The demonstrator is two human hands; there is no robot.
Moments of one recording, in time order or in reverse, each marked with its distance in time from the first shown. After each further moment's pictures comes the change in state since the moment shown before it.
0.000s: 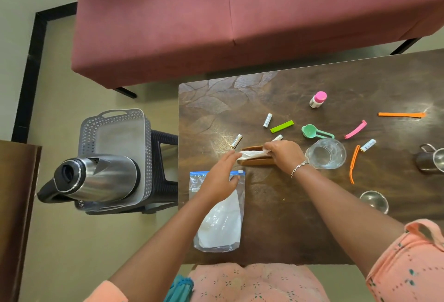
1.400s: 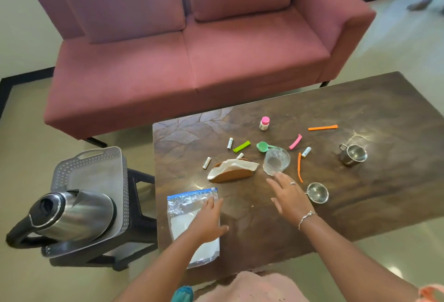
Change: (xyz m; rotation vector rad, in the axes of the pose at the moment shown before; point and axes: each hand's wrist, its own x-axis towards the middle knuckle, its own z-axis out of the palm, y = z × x) left_hand -0.073 -0.003 0.054 0.362 -0.267 0.045; right_hand -0.176 0.017 0.025 -0.083 0.415 0.090
